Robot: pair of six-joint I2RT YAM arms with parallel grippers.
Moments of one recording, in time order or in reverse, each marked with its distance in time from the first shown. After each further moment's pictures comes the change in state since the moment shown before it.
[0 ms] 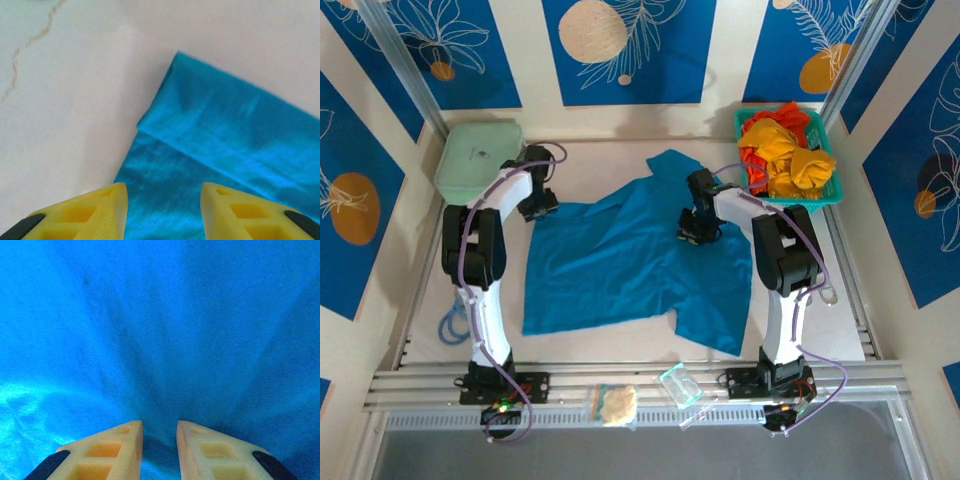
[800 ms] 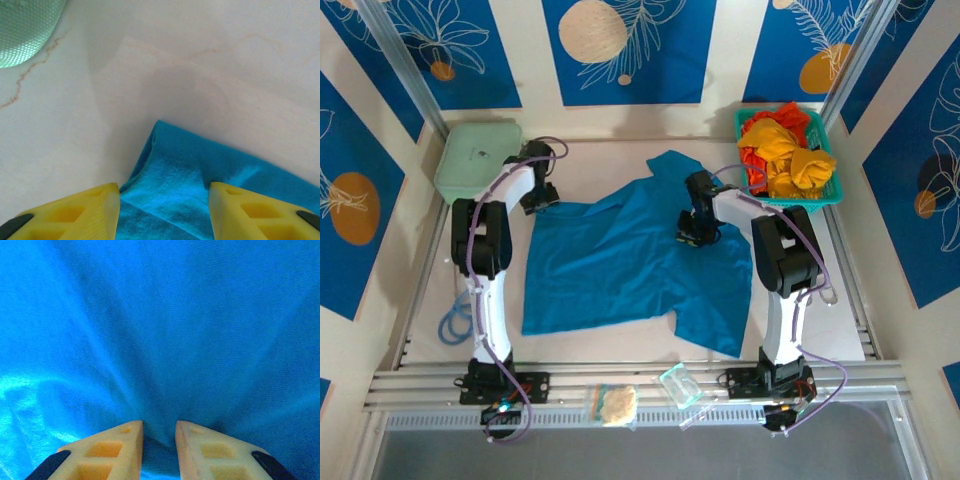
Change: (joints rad) left arm 0.018 0.135 0.138 0.015 0.000 0.047; right arm 0.011 -0.007 -0.013 -0.003 0.000 0.000
